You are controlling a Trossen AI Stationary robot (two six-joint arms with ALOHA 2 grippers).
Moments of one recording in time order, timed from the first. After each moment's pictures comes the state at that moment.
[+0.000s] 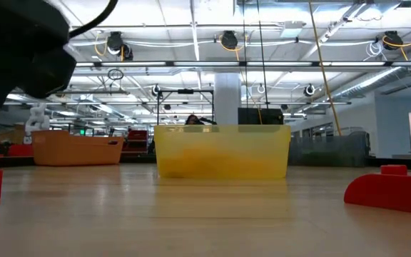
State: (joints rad) left arm -0.65 1.86 1.15 -0.63 0.03 -1.79; right arm 0.44 1.16 0.66 0.74 1.33 -0.63
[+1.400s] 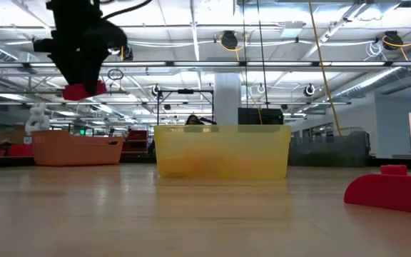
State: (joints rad) left arm -0.12 1.43 1.15 -1.25 -0.31 -1.16; right arm 0.48 1.16 0.66 0.66 1.26 -0.58
